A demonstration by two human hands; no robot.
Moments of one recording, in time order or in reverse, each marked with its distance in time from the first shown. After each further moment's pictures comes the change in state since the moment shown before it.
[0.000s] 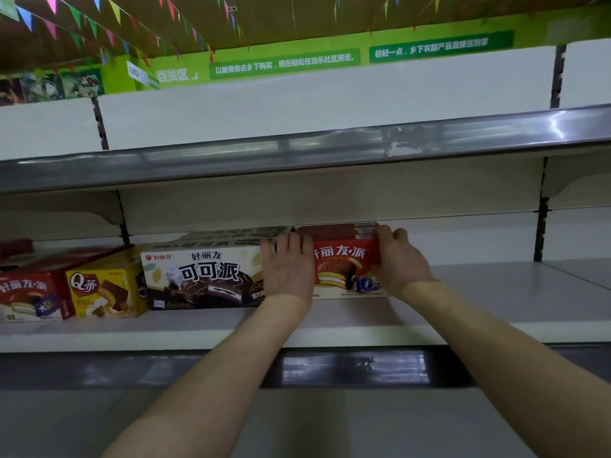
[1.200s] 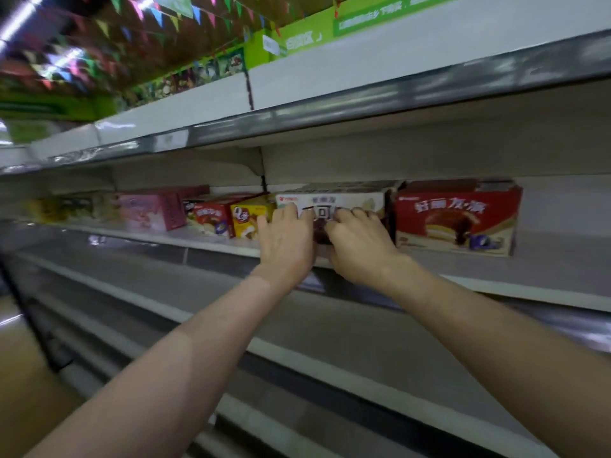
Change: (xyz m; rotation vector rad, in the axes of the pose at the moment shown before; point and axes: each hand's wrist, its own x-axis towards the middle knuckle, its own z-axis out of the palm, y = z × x) left_hand -0.106 -0.112 -0.046 0.171 0.011 -0.308; right_hand -0.087 -0.157 0.024 -0.141 -0.080 -0.734
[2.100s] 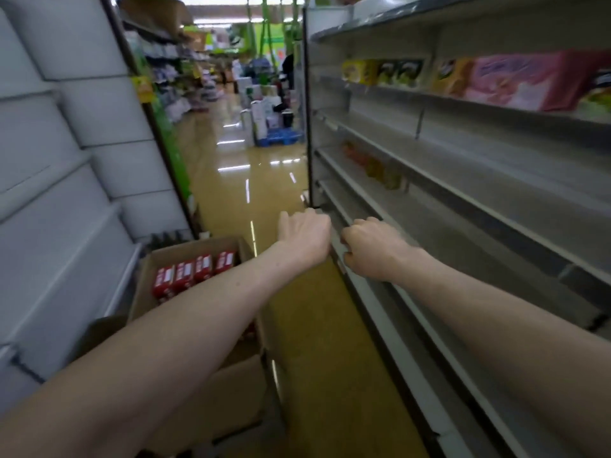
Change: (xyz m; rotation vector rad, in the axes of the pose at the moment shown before) left_hand -0.331 -0.444 -0.047 0.236 -0.663 -0.649; right_hand -0.017 -0.539 0.076 0.322 -0.256 -0.802
